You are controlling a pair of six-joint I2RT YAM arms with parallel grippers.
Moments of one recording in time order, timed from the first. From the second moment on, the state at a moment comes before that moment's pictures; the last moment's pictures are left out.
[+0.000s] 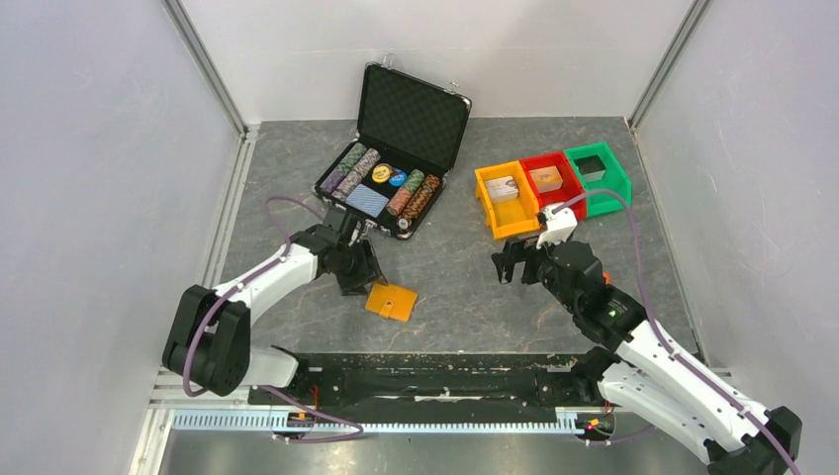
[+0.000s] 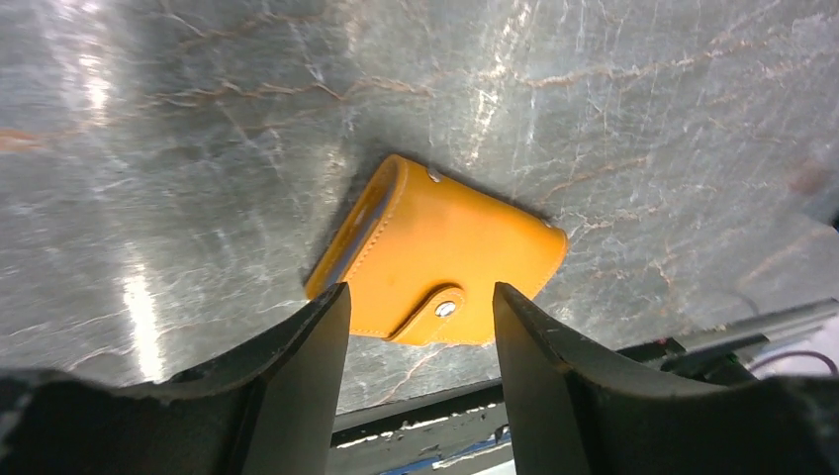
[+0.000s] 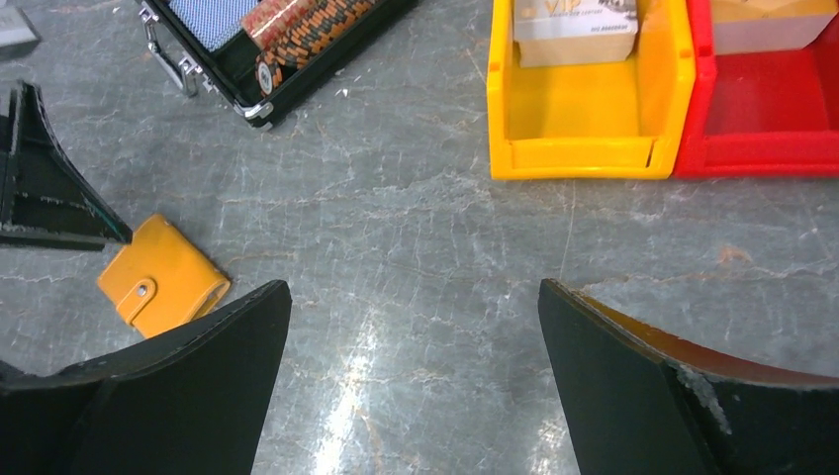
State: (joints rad) left arm -0.41 1.36 0.74 -0.54 0.23 -0.76; right arm 0.66 0.69 0.57 -0.24 0.24 0.29
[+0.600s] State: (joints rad) left arm -0.41 1.38 0.73 -0.60 0.19 -0.61; right arm 0.66 0.83 0.48 -0.24 0.10 0.46
